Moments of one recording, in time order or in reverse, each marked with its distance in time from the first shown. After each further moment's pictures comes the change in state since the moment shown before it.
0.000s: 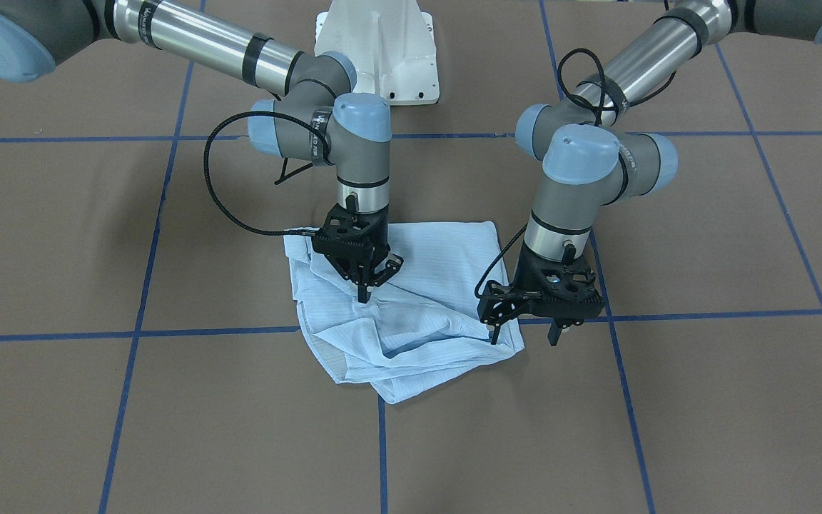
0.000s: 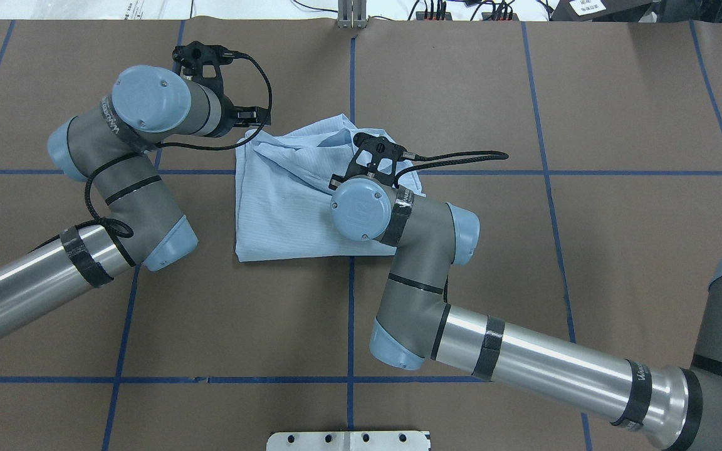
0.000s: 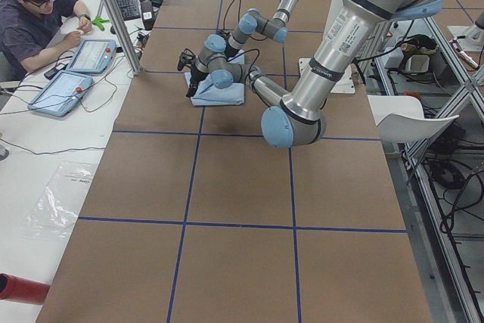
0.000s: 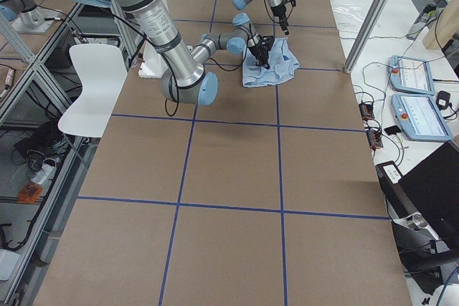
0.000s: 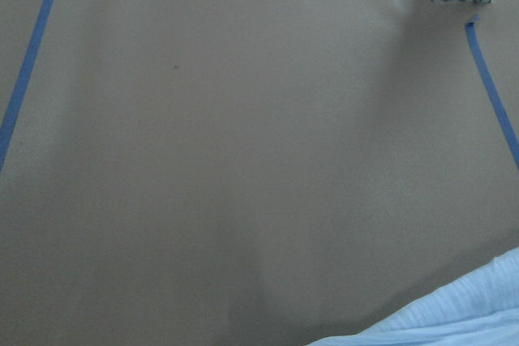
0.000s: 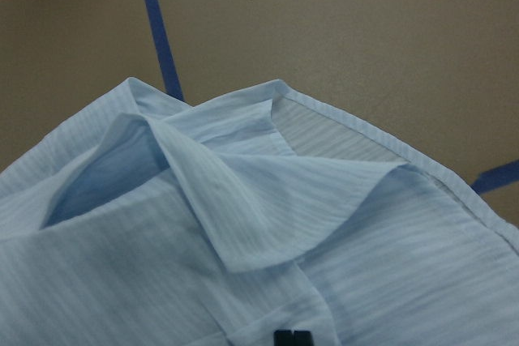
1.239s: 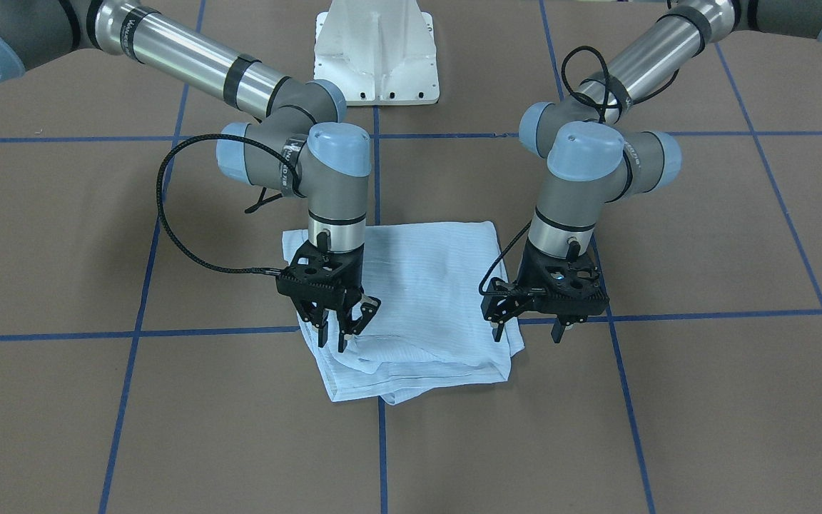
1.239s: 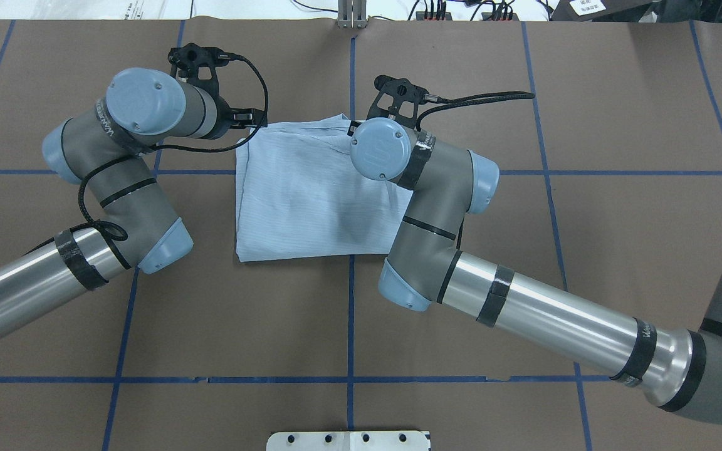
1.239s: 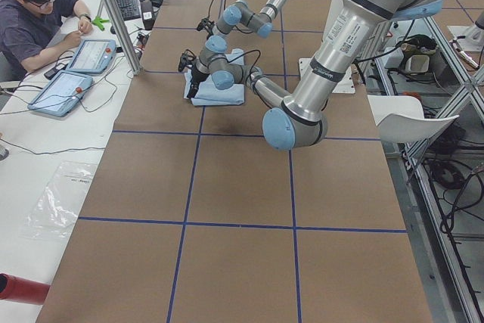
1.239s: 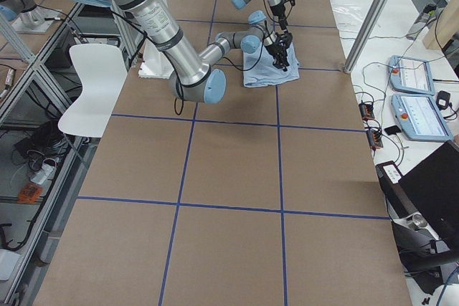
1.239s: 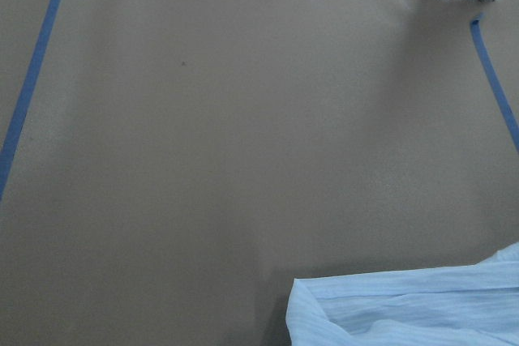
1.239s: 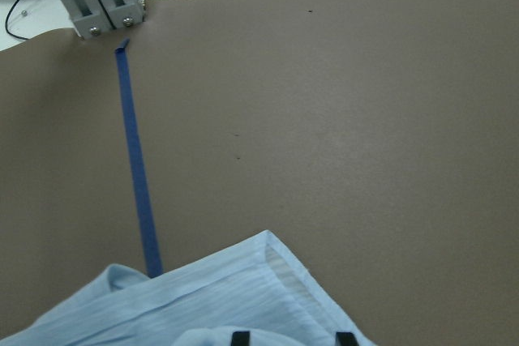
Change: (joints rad) left arm 0.000 0.017 -0.017 0.000 0.000 -0.001; right arm 0.114 0.041 -0.045 -0.001 0.014 -0.081
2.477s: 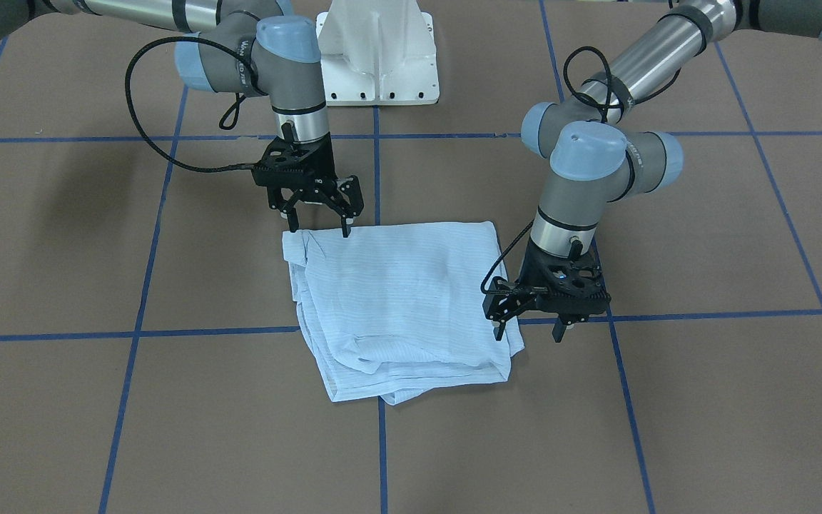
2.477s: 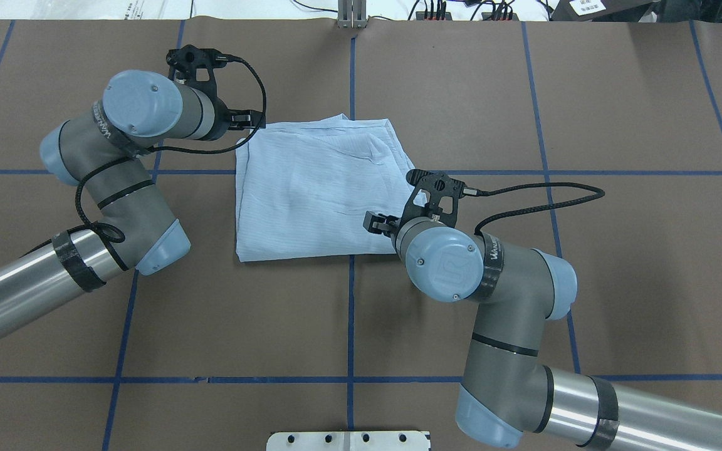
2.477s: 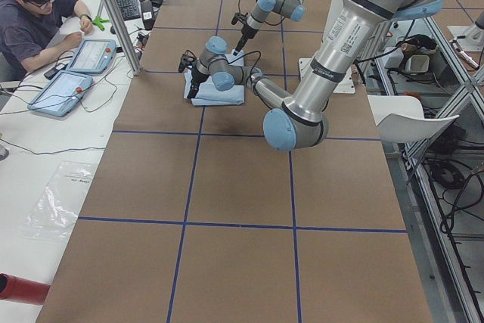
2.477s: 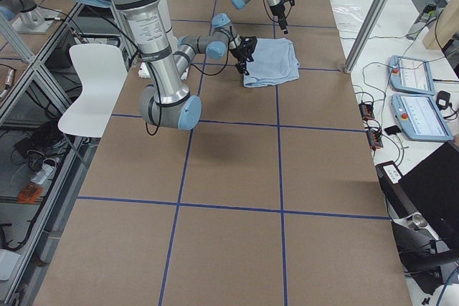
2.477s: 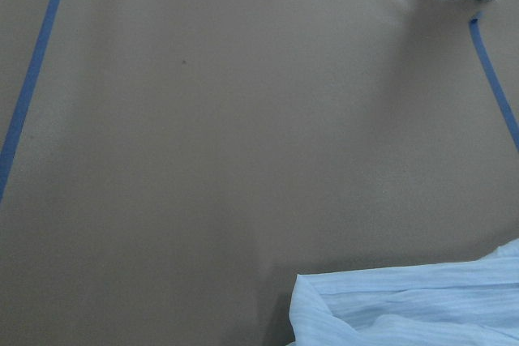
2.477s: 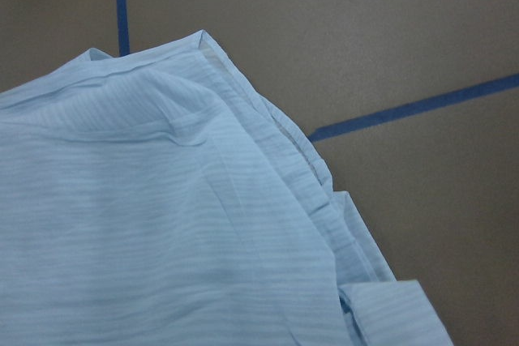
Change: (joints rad) left arm 0.001 0.010 -0.002 -0.014 -0.001 0.001; right arm -0.198 -0.333 0.472 -0.078 -0.028 0.059
